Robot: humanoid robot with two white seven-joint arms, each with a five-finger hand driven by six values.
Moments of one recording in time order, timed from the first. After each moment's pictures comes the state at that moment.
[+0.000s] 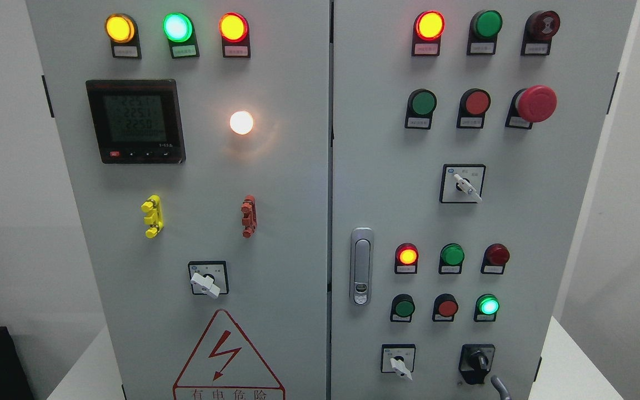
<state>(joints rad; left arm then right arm) 0.05 -0.07 -0.01 -0.11 0.03 -0.03 -0.03 0.08 0.07 0.07 -1.82 -0.10 -0.06 -0.22</state>
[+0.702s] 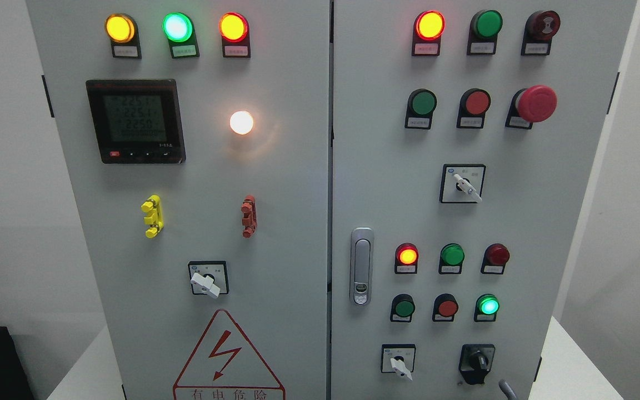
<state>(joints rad) 0.05 -0.07 -0.01 -0.11 0.03 -0.03 -0.03 0.12 0.09 0.05 -1.87 -0.10 -0.04 -0.22</state>
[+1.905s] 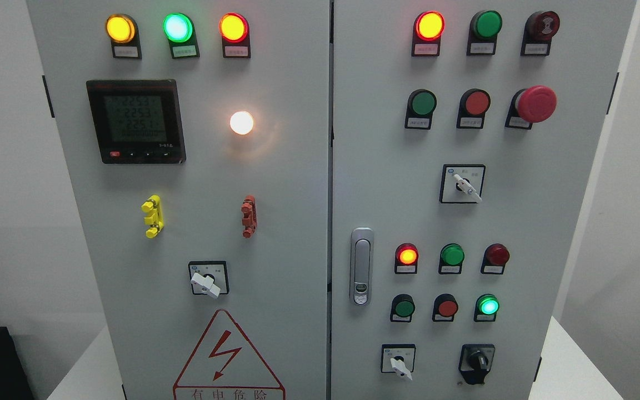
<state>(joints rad) 0.05 -0.07 -0.01 -0.11 0.03 -0.03 -0.03 0.30 0.09 0.08 -1.97 -0.12 -0.11 -0.16</state>
